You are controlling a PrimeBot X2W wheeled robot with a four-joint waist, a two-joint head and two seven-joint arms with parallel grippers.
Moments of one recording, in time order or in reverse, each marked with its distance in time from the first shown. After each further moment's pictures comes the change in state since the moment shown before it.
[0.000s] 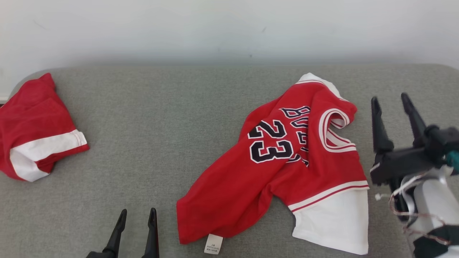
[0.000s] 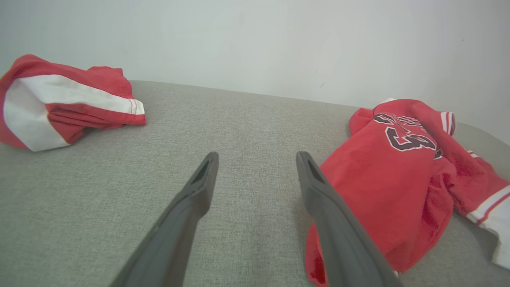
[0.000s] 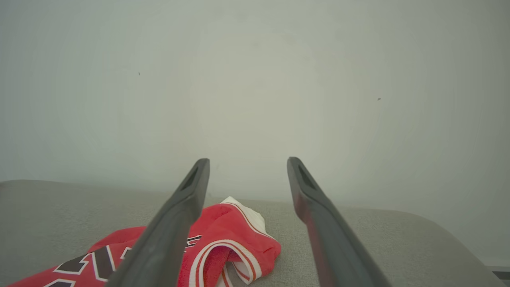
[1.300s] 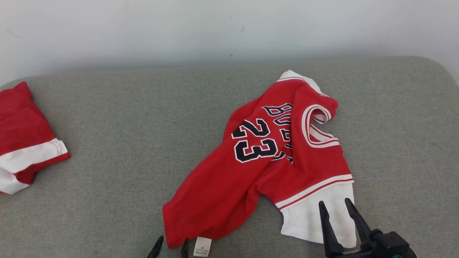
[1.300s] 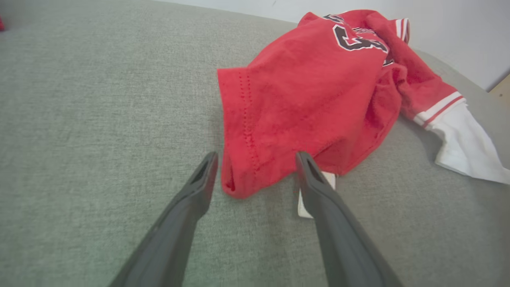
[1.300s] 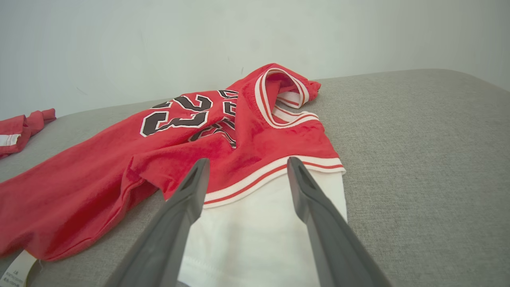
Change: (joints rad) left arm -0.014 -0.001 -0.147 0.212 -0.031 -0.029 0.000; right arm 0.498 0.275 -0.003 -0.227 -0.104 0.000 0.000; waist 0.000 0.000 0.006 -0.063
